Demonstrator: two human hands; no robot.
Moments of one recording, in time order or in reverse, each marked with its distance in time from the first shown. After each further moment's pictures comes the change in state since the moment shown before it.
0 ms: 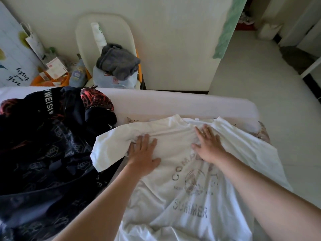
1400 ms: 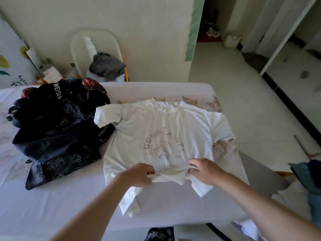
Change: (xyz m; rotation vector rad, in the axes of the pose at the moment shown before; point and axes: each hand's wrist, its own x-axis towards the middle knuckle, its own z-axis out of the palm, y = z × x) left_hand -0.247 0.064 0.059 -0.177 -0.318 0.265; right_hand -0.315 0.029 0.085 0.191 0.010 -0.120
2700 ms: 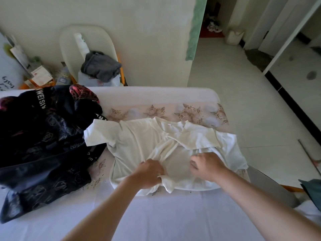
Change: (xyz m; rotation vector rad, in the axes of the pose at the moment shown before) left_hand 0.098 0.005 -0.044 0.010 0.212 0.157; right_hand 0.097 0.021 -0.051 -0.385 0.119 -0.081
